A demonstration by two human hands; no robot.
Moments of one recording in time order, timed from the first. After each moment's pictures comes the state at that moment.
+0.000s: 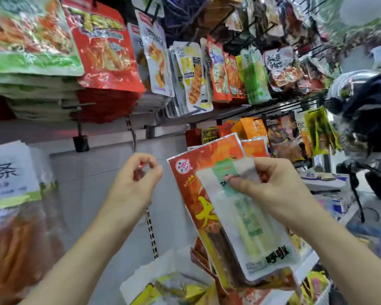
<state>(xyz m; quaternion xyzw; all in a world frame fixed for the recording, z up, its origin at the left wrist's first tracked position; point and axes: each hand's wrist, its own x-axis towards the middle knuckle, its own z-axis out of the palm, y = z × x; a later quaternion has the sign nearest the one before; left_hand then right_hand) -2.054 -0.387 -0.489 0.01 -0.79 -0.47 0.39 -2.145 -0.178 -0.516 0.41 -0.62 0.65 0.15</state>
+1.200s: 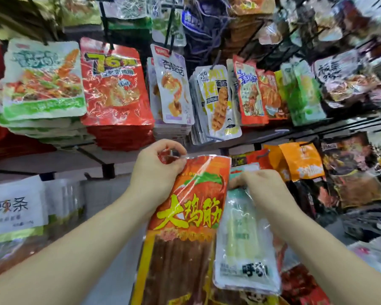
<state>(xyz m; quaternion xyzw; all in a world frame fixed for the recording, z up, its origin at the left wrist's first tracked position) -2.131 -0.378 -0.418 0.01 -0.78 -0.31 0.55 -2.245 -0.237 -0.466 0.33 -0.64 0.69 0.08</state>
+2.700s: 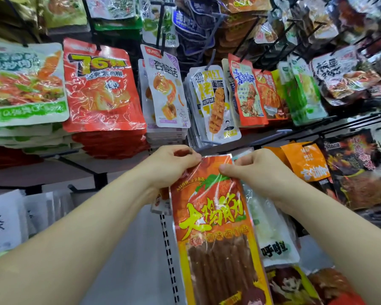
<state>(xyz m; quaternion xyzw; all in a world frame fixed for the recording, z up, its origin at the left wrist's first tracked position) -2.162 -0.387 -0.389 0.05 -0.86 -0.35 0.36 -2.275 -0.243 -0.434 0.40 -0.67 0.61 0.09</state>
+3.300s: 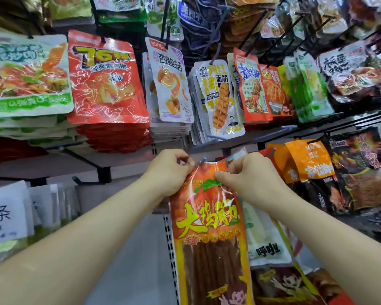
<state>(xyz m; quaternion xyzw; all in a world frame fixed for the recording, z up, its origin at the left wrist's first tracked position) -2.174 -0.404 -0.407 0.13 -0.88 -0.19 0.43 -2.274 -0.262 -0.447 0.40 -0.73 0.48 0.26</state>
